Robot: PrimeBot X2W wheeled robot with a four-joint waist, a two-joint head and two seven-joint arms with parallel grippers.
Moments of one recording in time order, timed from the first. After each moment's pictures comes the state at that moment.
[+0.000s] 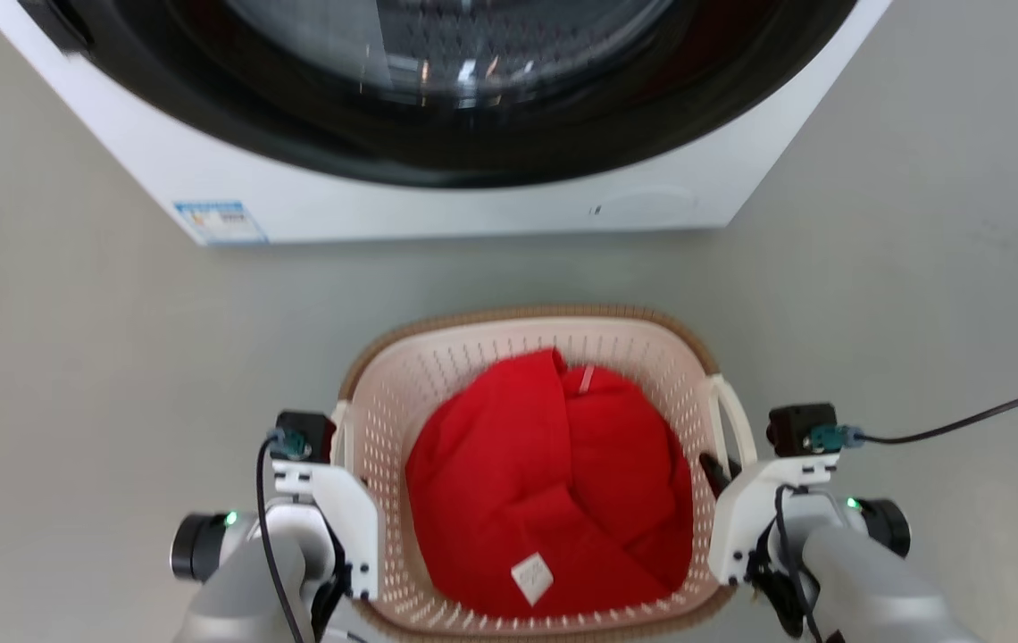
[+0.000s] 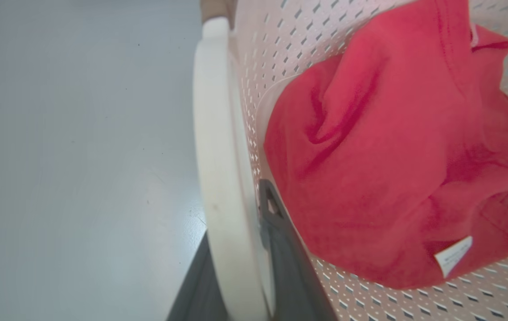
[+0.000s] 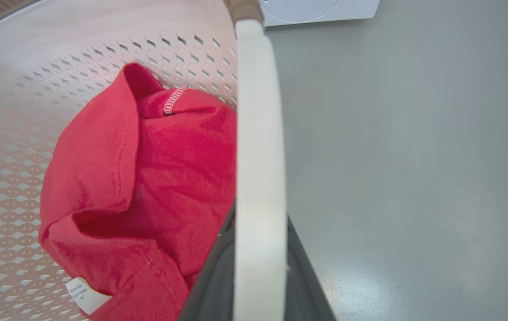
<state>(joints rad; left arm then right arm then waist) -0.67 0.03 -0.45 1.29 -0.42 -0.08 -0.04 -0.66 -0.07 0.73 1.21 0.83 0.11 -0.10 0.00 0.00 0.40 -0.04</state>
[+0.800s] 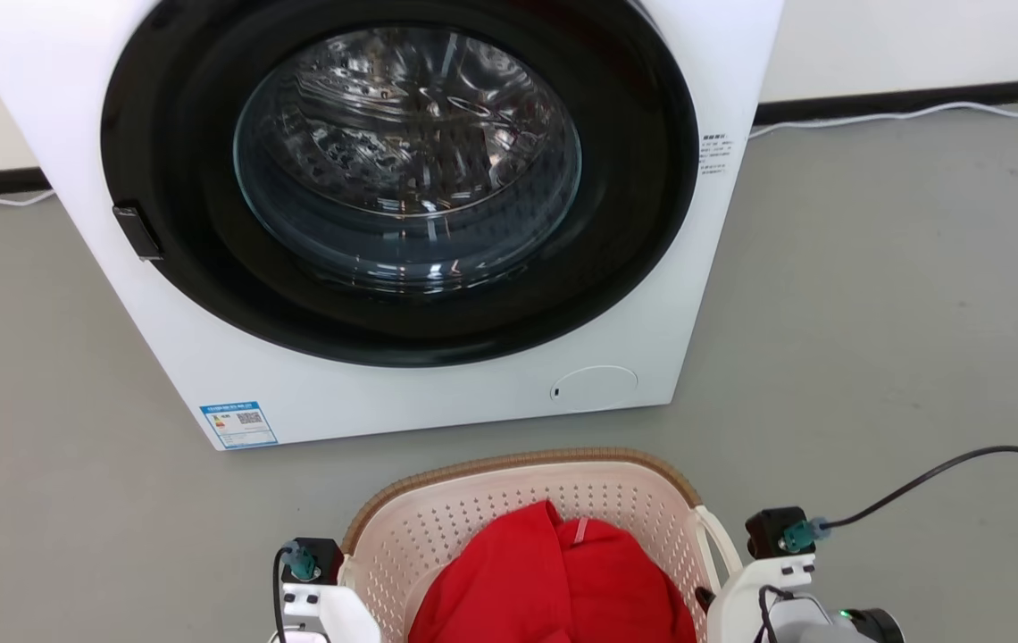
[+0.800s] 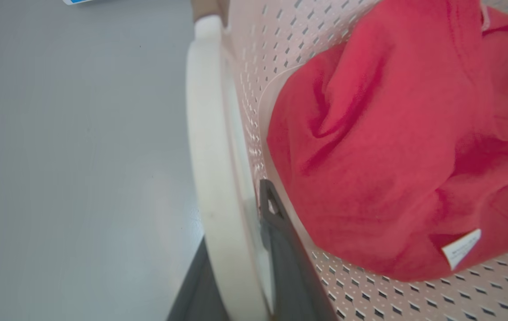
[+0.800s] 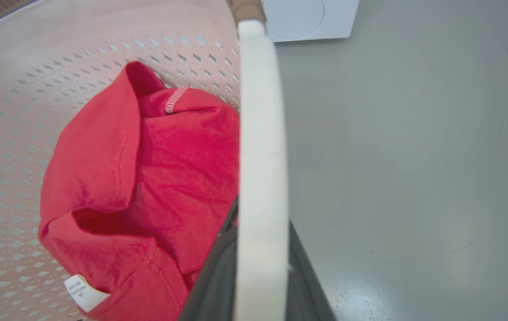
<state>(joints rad) -0.48 0.03 -0.48 1.30 -0.49 -0.07 0.11 -0.53 -0.06 0.93 1.24 0.96 0.11 0.02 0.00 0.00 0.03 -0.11</state>
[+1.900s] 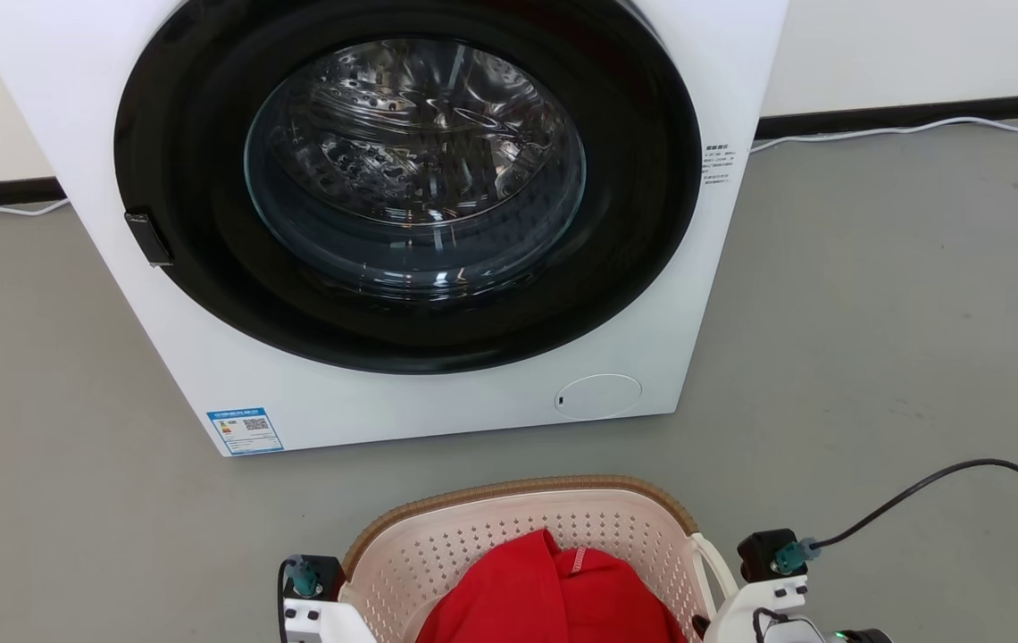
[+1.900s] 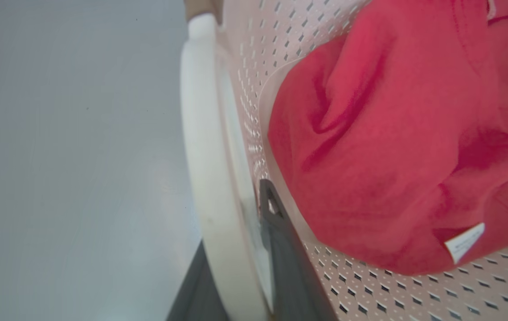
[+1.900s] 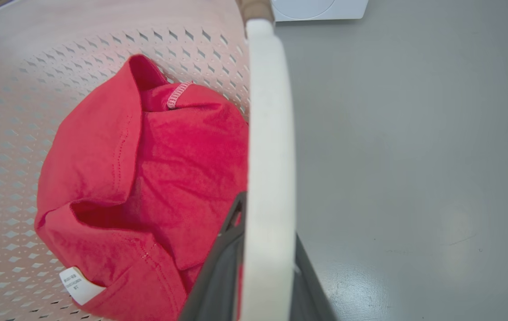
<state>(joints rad) -0.46 0.04 -0.53 1.30 -0.50 -0.08 0.18 -0.51 -0.06 1.05 1.24 1.05 0.11 0.03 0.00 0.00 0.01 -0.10</state>
